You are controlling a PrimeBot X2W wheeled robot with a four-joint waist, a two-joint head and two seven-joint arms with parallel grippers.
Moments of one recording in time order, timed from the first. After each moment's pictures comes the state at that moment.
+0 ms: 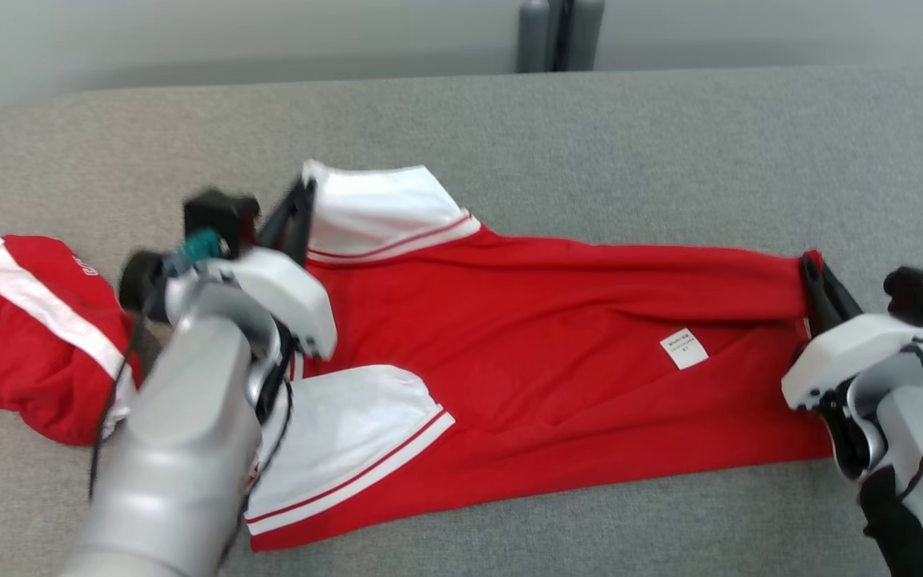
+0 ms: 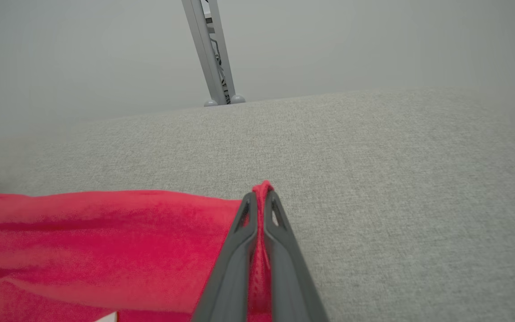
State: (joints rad) left arm -0.83 0.06 -0.37 0.99 -0.34 -0.09 -0.26; right arm -0.66 -0.21 0.22 0.96 0.44 0.13 -0.26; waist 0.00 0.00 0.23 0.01
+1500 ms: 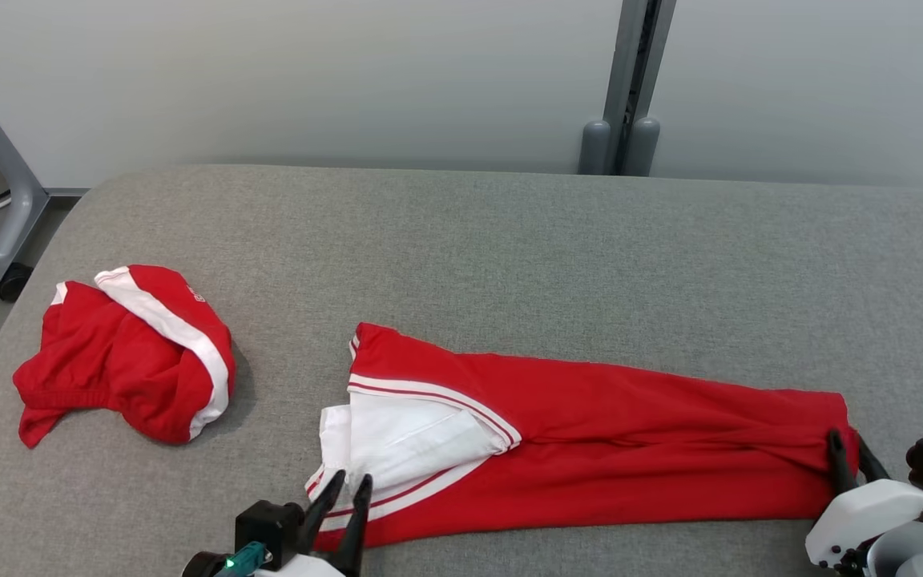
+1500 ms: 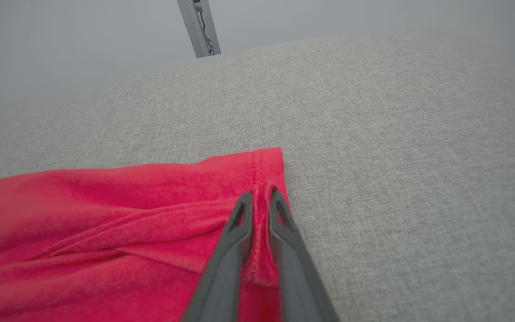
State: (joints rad) left arm -0.11 0.08 -0.40 0.56 -0.37 -0.02 -0.26; right arm -0.32 -0.13 -0.07 0.92 0.27 0.13 -0.26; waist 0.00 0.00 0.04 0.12
